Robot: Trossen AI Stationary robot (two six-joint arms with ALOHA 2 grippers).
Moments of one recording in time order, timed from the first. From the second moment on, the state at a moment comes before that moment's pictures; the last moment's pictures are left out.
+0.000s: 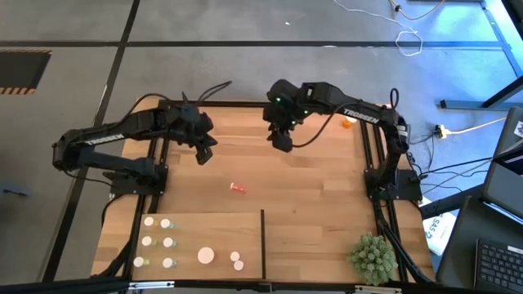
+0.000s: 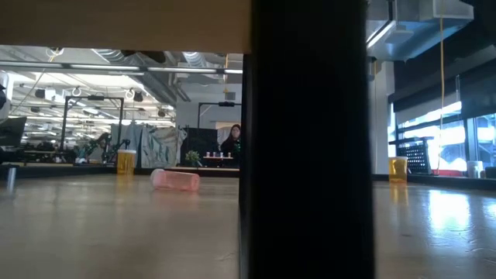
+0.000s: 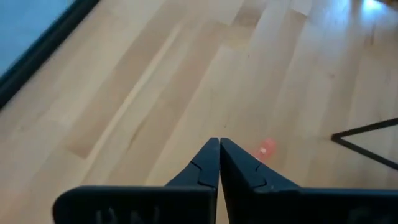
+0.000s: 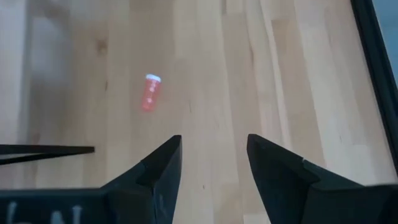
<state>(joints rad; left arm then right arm) 0.30 1.01 1.03 -0.76 -0.01 -0.23 -0.28 1.86 1.99 -1.12 -0.23 -0.11</state>
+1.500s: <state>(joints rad) 0.18 1.40 1.03 -0.79 0.25 0.24 -0.39 1.86 1.77 -1.04 -0.57 -0.68</state>
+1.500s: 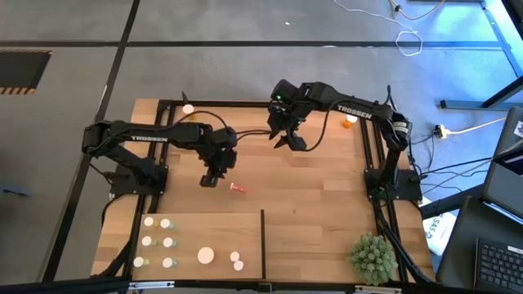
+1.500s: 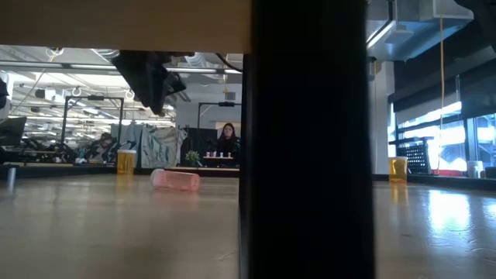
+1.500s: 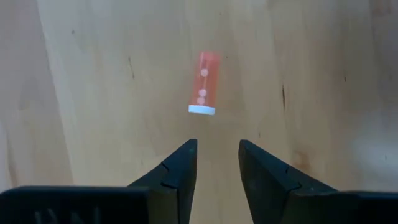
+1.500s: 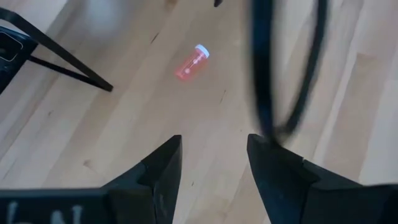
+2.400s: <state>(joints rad) 0.17 1.40 1.03 -0.80 0.24 0.18 -0.39 1.86 1.78 -1.04 -0.57 -0.68</state>
